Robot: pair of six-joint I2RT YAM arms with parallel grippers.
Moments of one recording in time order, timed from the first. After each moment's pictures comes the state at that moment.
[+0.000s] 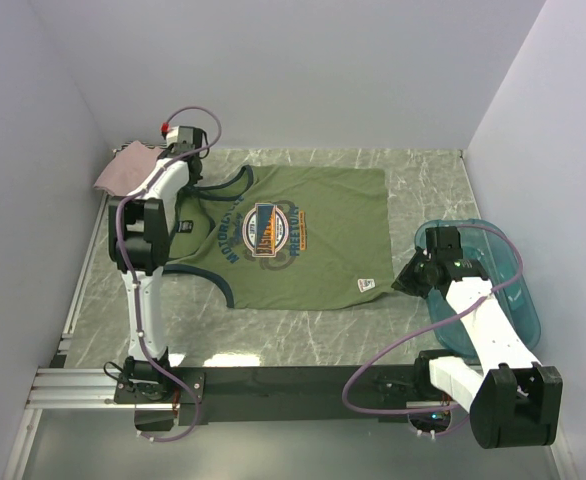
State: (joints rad) left arm -0.10 2.25 1.88 -0.51 -0.49 -0.41; right arm 0.02 1.02 0.68 -0.72 -0.13 0.69
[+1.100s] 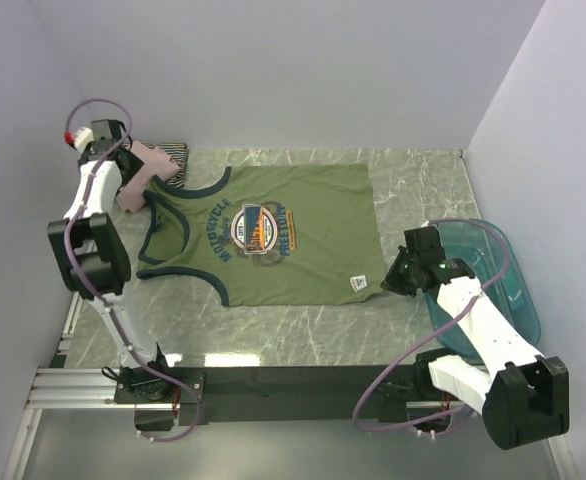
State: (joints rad) left arm 0.22 2.03 1.74 -0.53 -0.29 -0.68; right arm 0.19 1.02 0.67 -0.68 -0.04 0.71
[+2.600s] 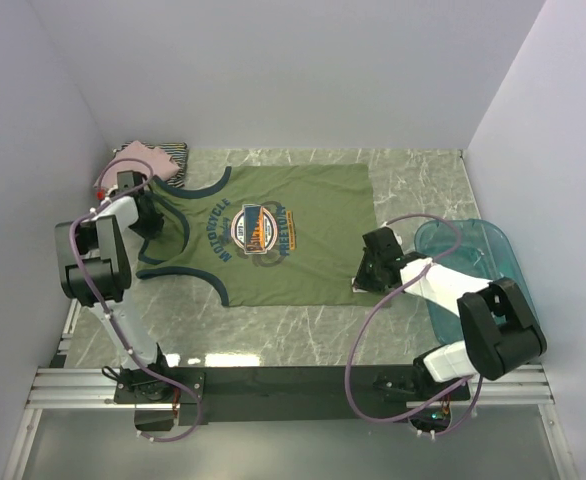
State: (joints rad) left arm 0.19 1.90 1.24 -0.40 -0.14 -0.80; right arm 0.41 1.40 0.64 -0.29 0.04 0.74
